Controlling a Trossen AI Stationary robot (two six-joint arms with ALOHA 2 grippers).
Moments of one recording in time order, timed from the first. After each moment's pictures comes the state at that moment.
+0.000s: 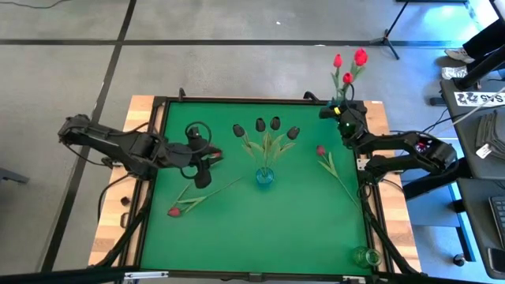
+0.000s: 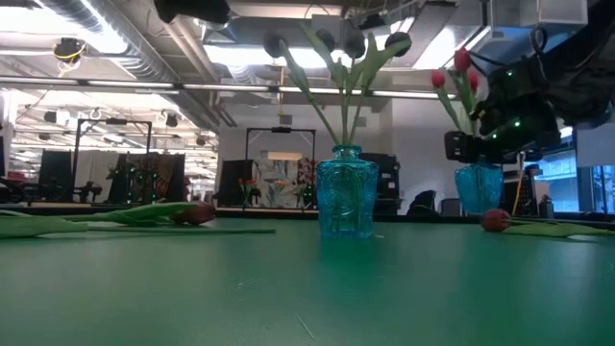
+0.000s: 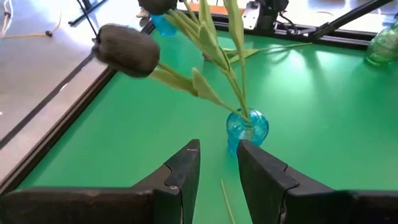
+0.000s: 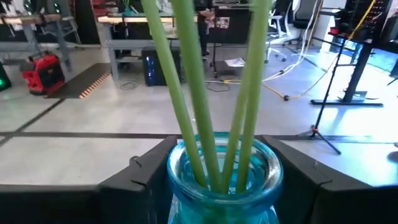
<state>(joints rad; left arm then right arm) -0.25 1.09 1.03 -0.59 -0.53 -0.31 -0.81 1.25 0.20 0.90 0.68 0.13</state>
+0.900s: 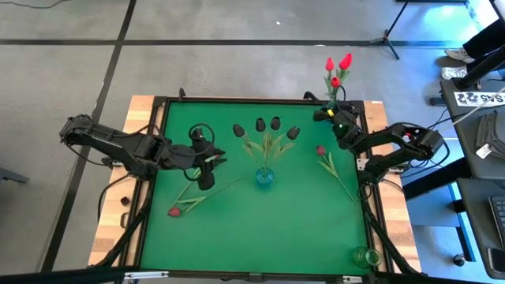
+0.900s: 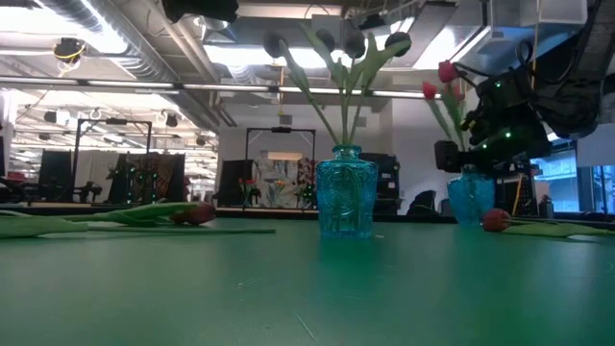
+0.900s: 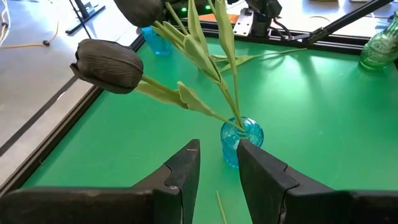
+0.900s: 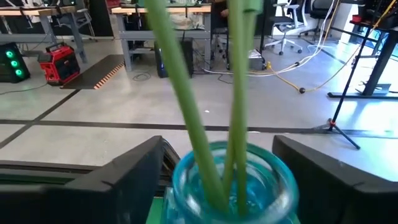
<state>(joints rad) -0.25 1.13 1.03 -0.52 -0.53 -0.28 -0.77 1.43 0.22 1.02 0.68 0.18</state>
